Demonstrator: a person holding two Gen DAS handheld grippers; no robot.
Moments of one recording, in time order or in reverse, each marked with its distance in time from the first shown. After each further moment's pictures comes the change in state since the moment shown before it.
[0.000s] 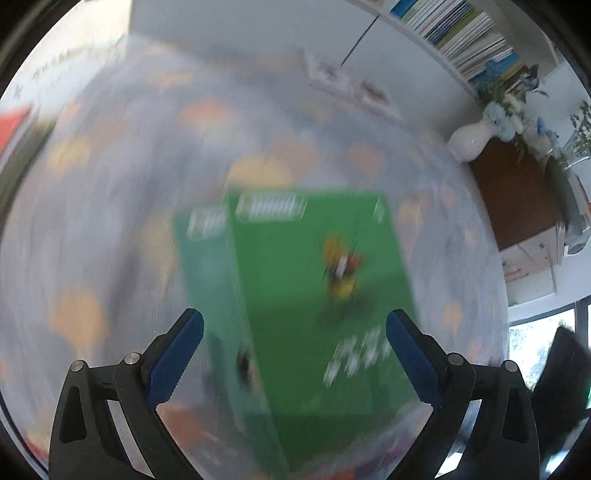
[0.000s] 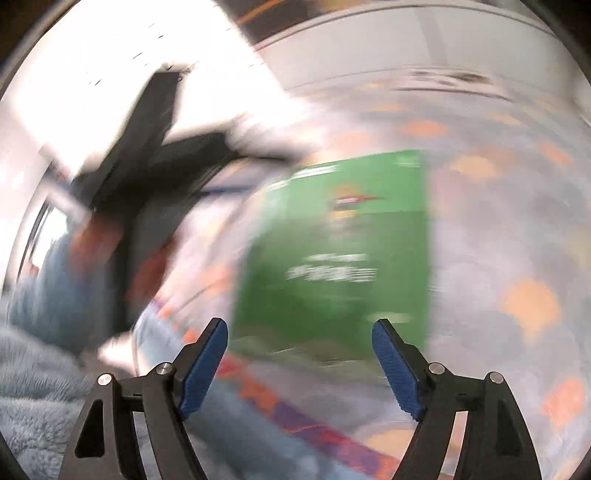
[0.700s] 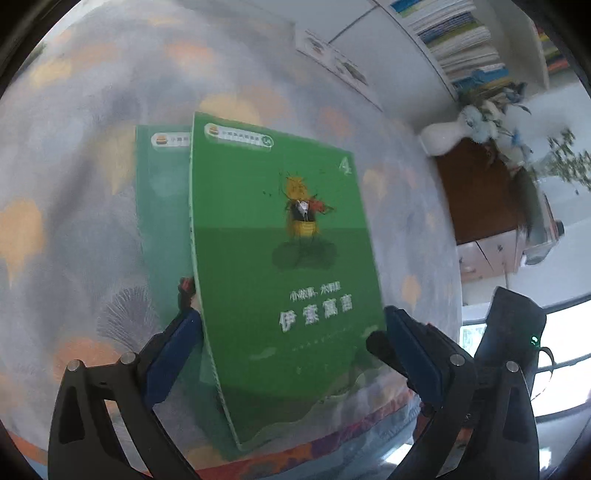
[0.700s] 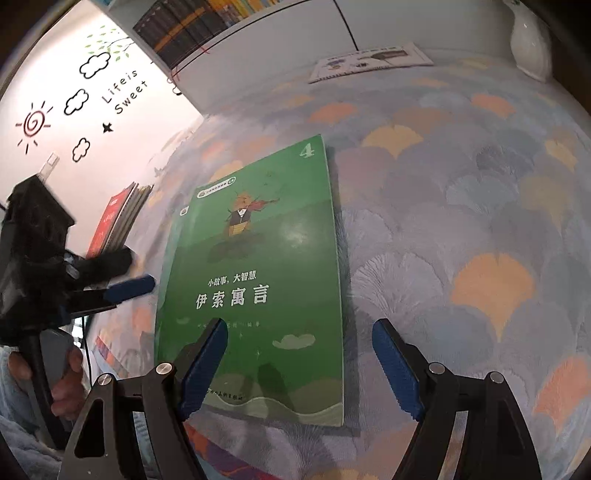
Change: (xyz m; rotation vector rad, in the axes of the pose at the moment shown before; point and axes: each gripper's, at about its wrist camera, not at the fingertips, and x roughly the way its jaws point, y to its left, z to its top) left arm 0.016 -0.009 -0.020 -0.088 0.014 -0.203; right arm 0.029 -0.029 0.001 0.092 -0.050 -0.111
